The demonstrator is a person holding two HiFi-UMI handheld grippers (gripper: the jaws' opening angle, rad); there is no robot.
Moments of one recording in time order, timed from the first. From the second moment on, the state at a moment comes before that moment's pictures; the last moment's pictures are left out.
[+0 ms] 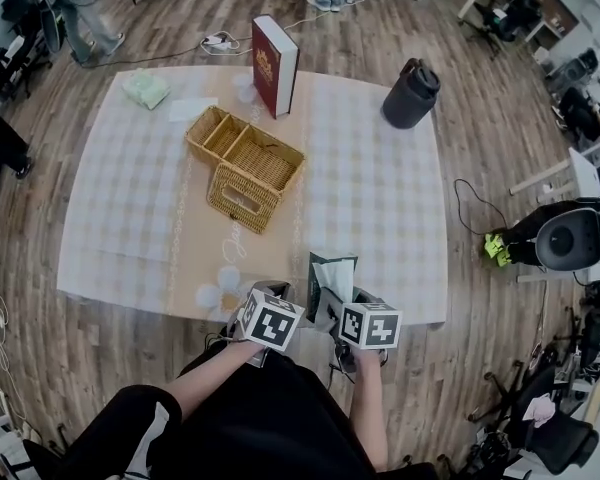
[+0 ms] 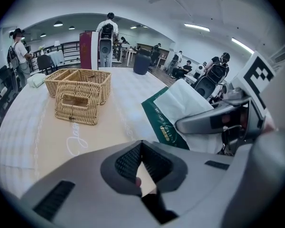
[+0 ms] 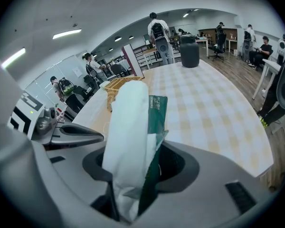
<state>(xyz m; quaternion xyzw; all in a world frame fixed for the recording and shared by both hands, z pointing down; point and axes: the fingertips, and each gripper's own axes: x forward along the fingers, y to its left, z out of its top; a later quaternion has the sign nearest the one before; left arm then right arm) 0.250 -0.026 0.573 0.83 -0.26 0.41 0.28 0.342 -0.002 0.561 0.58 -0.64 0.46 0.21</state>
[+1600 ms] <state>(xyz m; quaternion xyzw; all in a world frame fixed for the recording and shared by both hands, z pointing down) 0.318 -0.089 0.578 0.81 -0.30 0.37 0.35 0.479 -0.075 0.572 0.60 -0.60 0.46 0.27</state>
